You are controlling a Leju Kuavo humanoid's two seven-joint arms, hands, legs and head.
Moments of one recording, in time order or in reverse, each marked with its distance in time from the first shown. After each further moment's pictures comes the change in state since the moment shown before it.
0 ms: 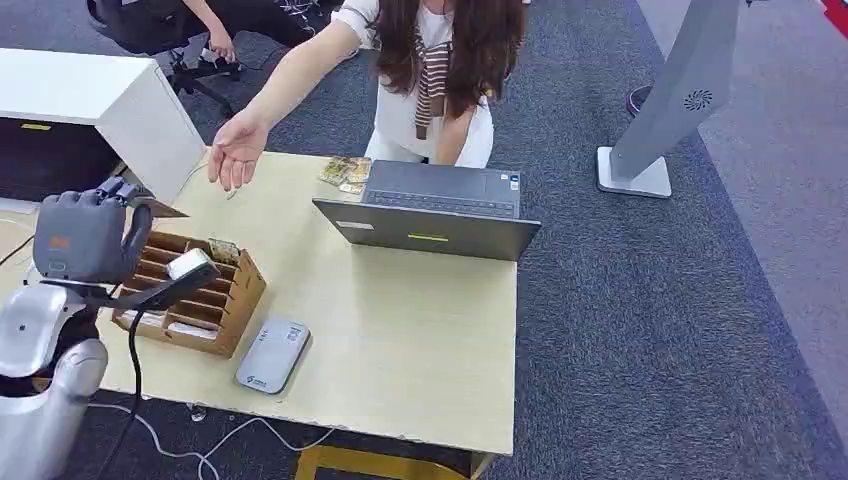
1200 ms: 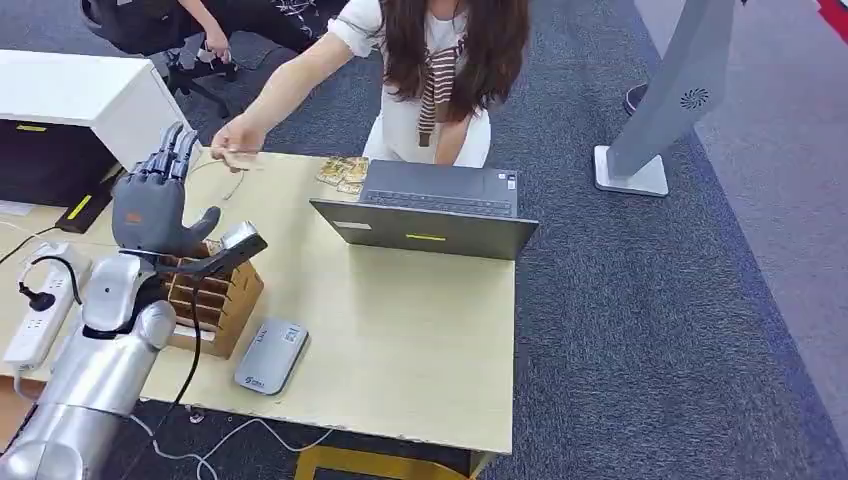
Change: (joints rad) left arm -0.166 -0.109 -0.139 0.376 0.092 0.263 -0.056; right arm -0.001 0.011 0.010 0.001 0.052 0.005 0.039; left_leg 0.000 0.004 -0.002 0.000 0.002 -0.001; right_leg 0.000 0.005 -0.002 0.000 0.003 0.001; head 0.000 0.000
